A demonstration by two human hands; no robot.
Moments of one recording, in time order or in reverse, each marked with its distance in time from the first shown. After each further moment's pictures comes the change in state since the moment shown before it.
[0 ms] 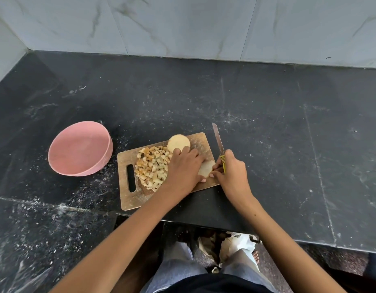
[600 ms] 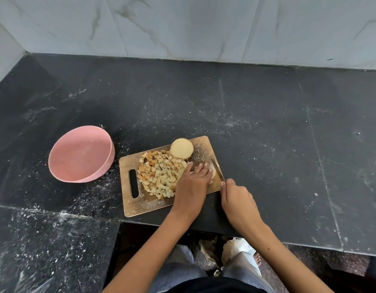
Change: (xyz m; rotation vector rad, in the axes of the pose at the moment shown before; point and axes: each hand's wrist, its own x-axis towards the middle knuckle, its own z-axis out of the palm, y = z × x) left_hand -0.019 0.017 0.056 -0.260 0.465 0.023; right_hand -0.042 -0.008 0.001 -0.310 -0.189 0.150
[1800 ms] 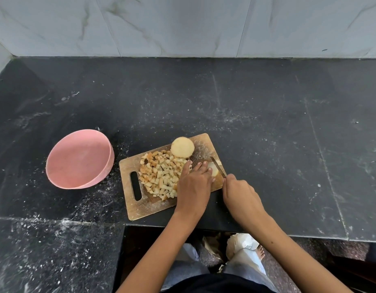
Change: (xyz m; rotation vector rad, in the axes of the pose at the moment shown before) left_hand -0.002 0.001 -0.007 -0.036 0.026 -0.094; right_hand -0.001 -0.020 -0.011 -0.118 -0.095 0.068
